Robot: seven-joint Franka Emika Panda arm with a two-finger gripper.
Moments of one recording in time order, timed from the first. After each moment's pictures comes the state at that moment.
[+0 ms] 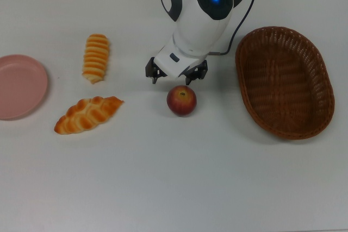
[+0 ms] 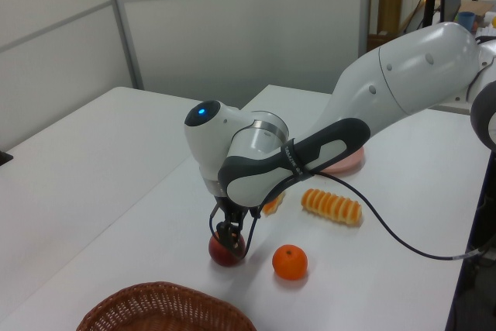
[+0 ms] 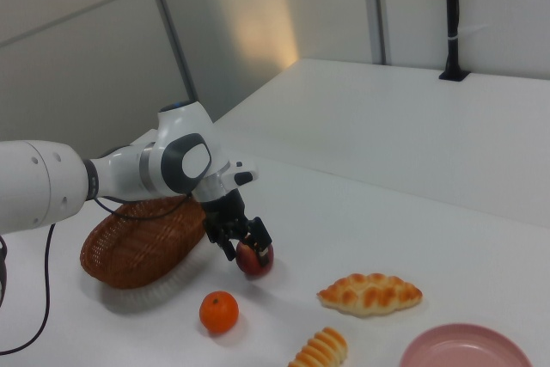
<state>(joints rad) 0.25 0.38 0.00 -1.73 -0.24 2.03 0.24</state>
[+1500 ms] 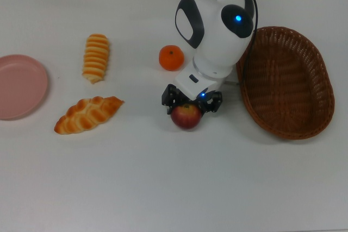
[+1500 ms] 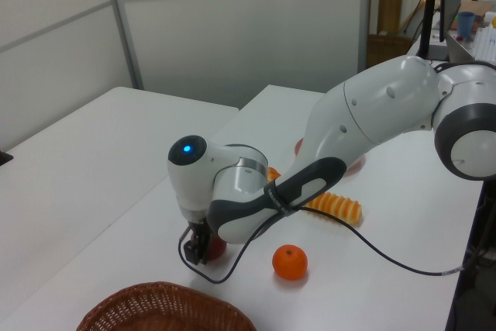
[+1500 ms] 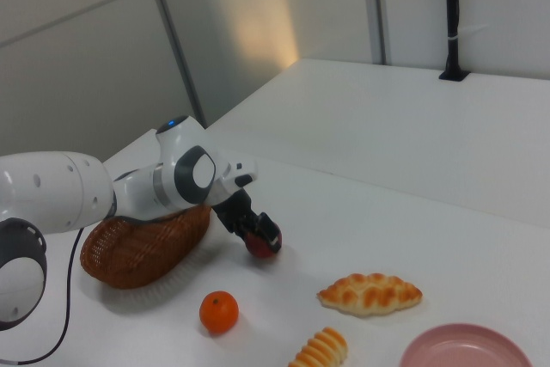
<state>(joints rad) 0.30 0.55 -0.01 -1.62 -0.38 2.26 0.48</state>
